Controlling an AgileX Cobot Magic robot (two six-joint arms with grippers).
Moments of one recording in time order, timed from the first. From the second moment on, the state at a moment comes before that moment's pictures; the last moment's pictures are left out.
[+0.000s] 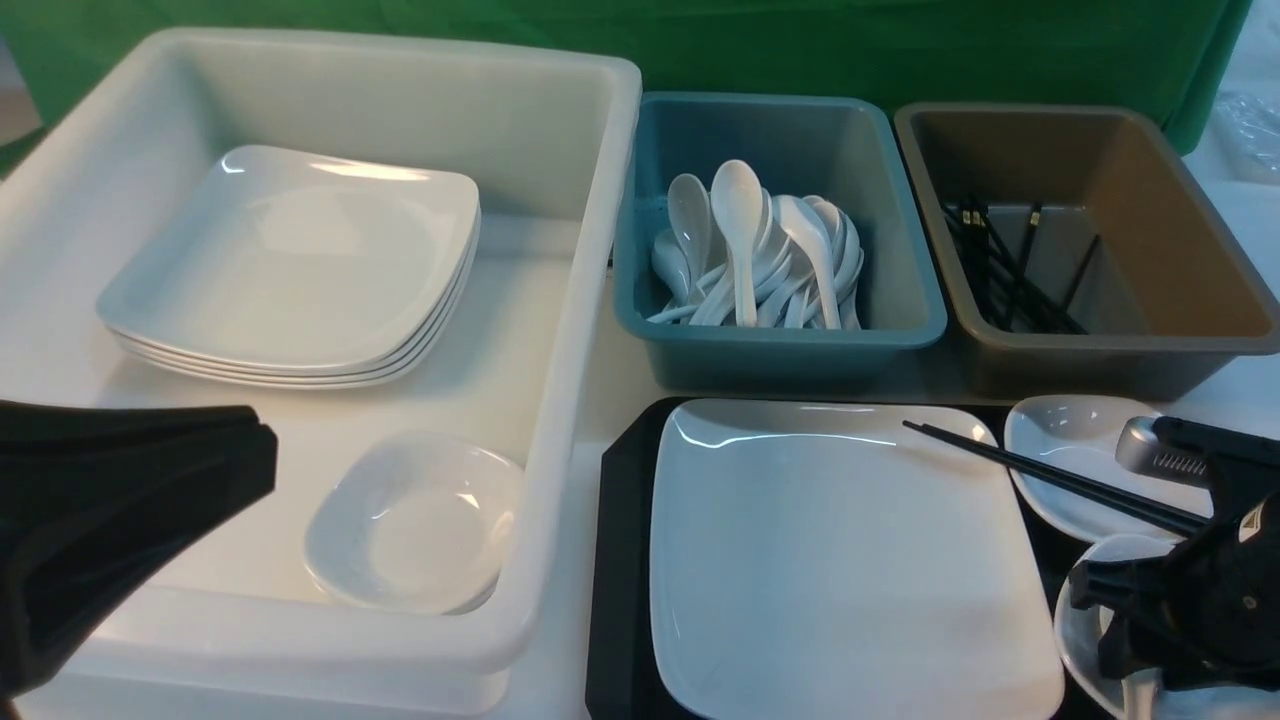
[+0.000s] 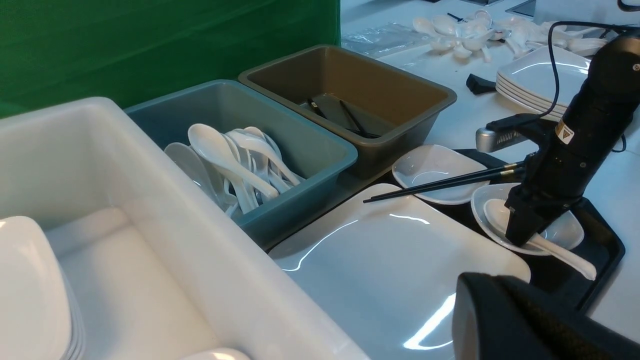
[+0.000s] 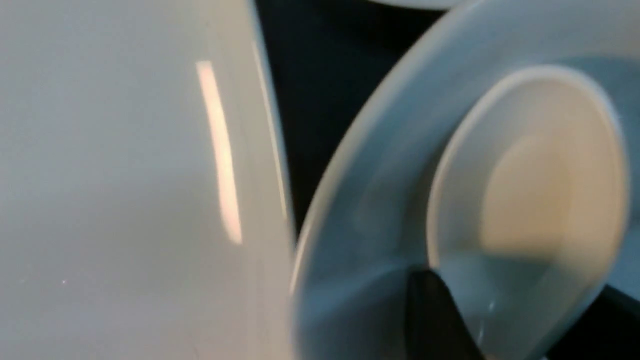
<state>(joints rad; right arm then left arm) 0.12 1.52 -0.70 0.10 0.53 0.24 -0.45 0.52 -0.72 -0.54 0.63 0.55</state>
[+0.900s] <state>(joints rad) 0.12 1.27 -0.88 0.50 0.64 -0.18 -0.45 0.52 -0.72 -0.55 0.51 0.56</state>
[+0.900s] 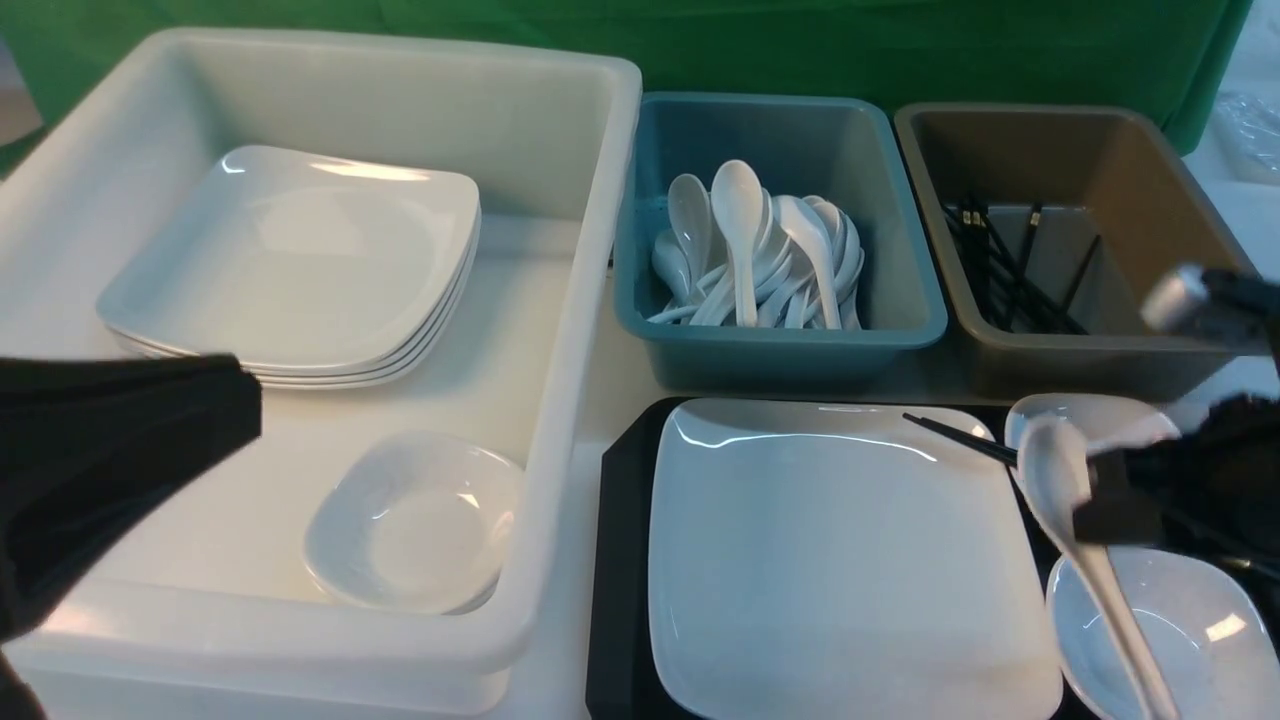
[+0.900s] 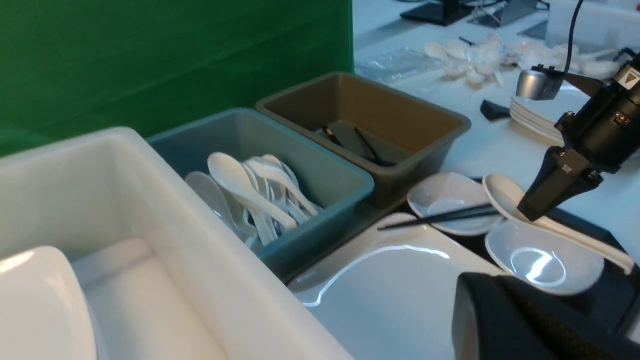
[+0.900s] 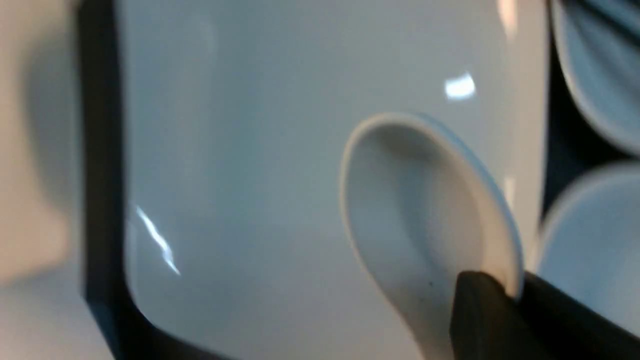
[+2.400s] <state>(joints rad) 0.11 1.61 -1.23 -0.02 1.02 -0.39 -0.45 0.52 -0.72 -0.55 0.64 0.62</state>
